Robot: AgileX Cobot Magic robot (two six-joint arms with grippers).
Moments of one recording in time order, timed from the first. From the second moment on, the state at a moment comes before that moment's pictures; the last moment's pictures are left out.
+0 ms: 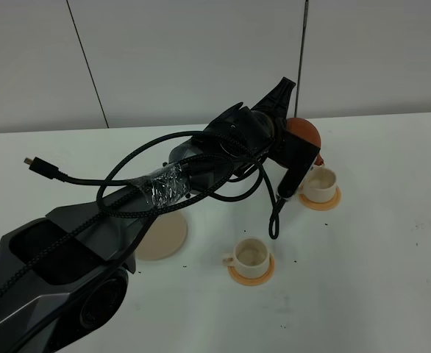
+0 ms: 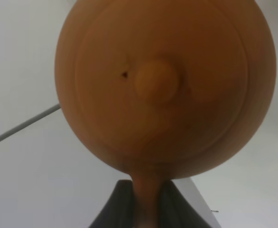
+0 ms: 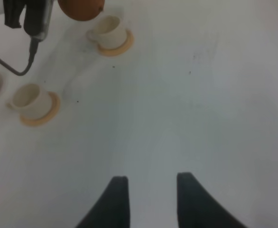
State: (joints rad) left arm -0.66 2.51 -2.19 0.66 0.43 1.20; right arm 0.09 -0.01 -0.49 0.16 1.06 0.08
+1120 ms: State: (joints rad) left arm -0.66 2.52 -2.19 0.69 0.38 1.30; right arm 0.09 -0.01 -0.49 0.16 1.06 0.08
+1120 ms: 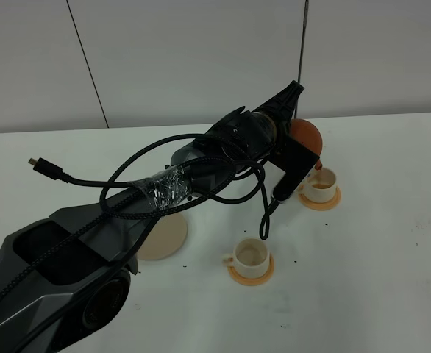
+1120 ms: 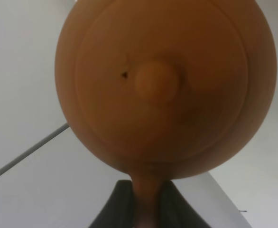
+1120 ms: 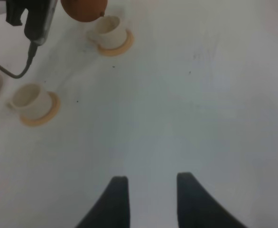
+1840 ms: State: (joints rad) left arm -0.66 2.52 -2.19 0.69 0.38 1.33; right arm 0.09 -0.01 -0.49 0.16 1.06 0.08
